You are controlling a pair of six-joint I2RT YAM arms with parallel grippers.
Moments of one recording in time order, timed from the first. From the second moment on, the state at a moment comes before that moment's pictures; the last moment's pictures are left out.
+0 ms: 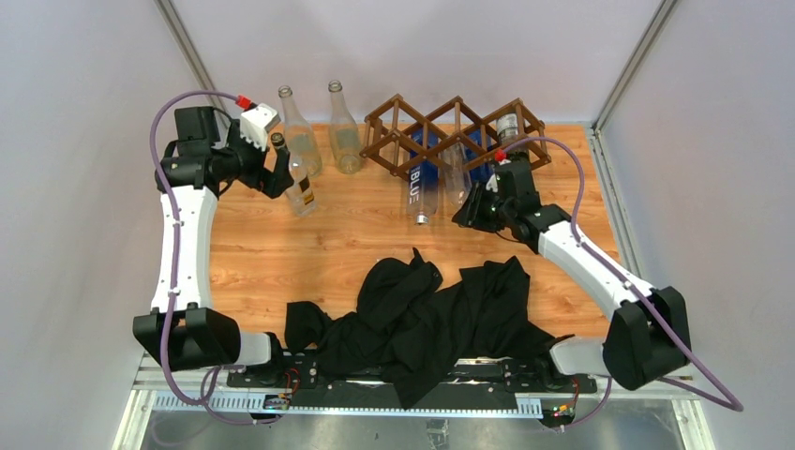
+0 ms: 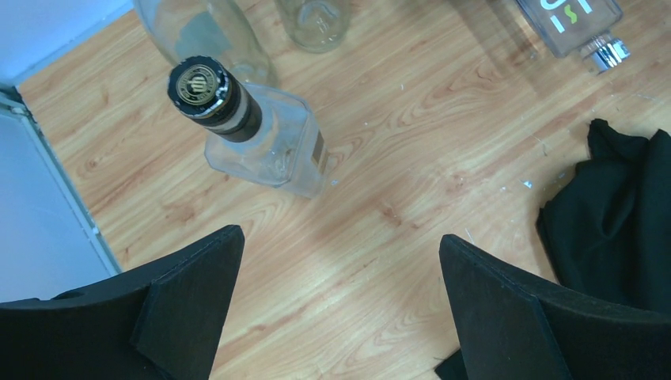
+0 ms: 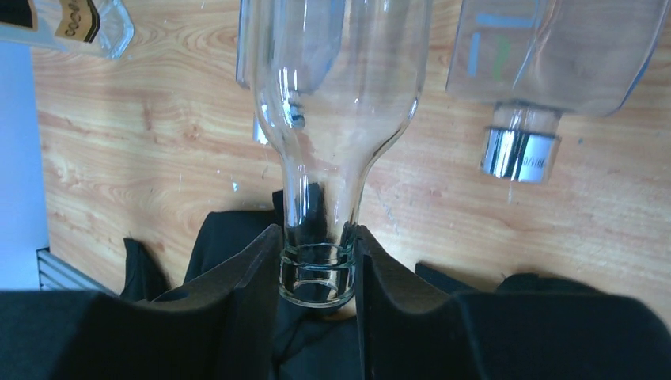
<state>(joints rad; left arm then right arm) 0.16 1.36 1.52 -0.90 0.56 0.52 0.40 1.31 0.98 -0.35 -0.18 0.54</state>
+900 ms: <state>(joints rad) 0.14 1.28 1.43 -0.92 0.74 0.62 0.40 0.81 0.77 -0.52 -0.31 0.70</state>
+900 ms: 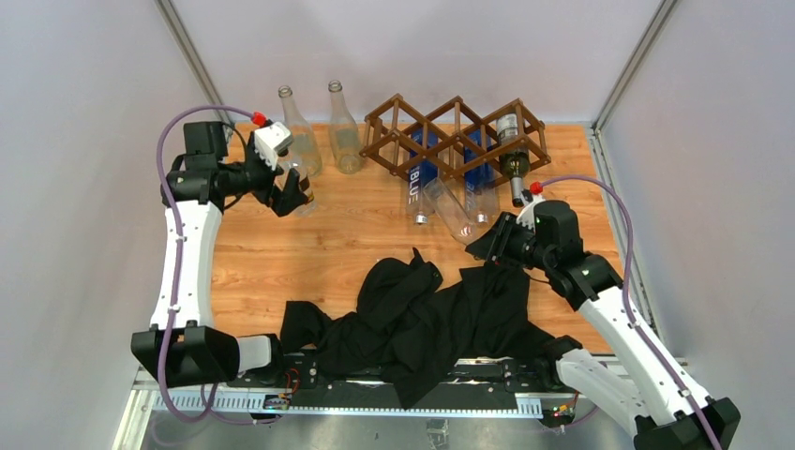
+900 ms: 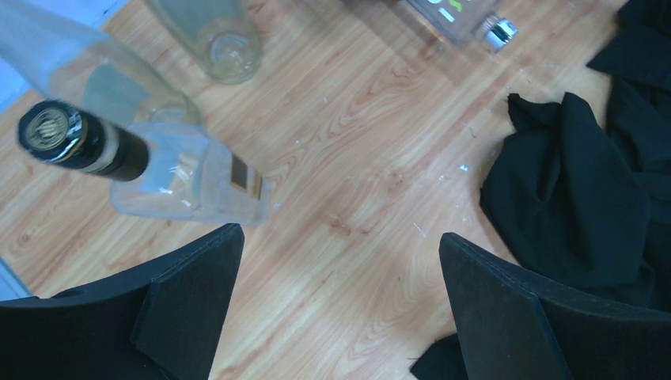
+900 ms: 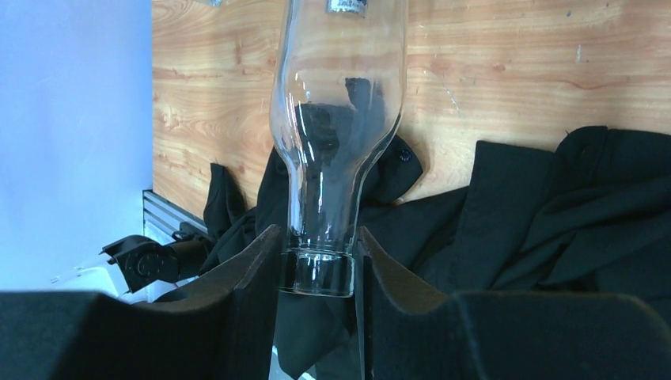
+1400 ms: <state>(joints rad) -0.06 1.11 1.24 -0.92 0.76 0.77 0.42 0.78 0.89 -0.59 -0.39 0.70</state>
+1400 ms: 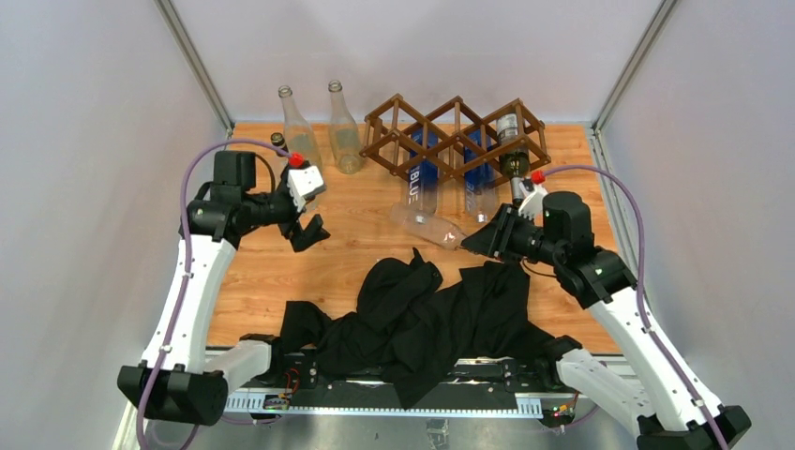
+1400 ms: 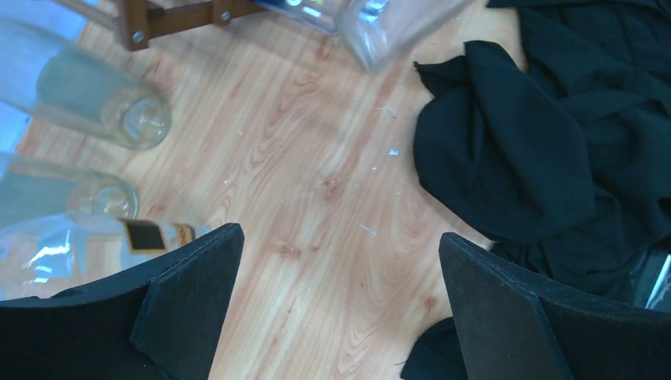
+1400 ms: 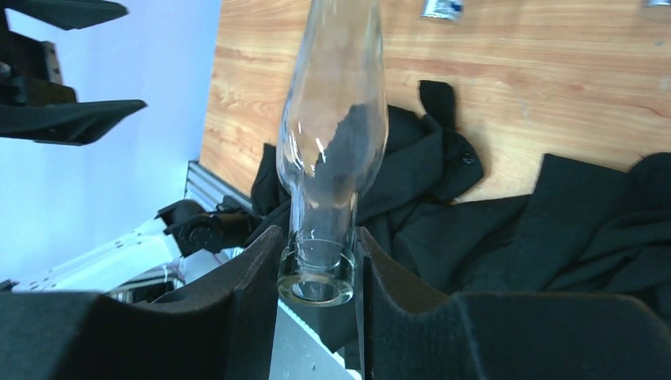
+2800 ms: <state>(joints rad) -0.52 0.98 1.00 -0.44 0.75 0.22 0.86 1.33 1.40 -0.60 -0.27 0.59</state>
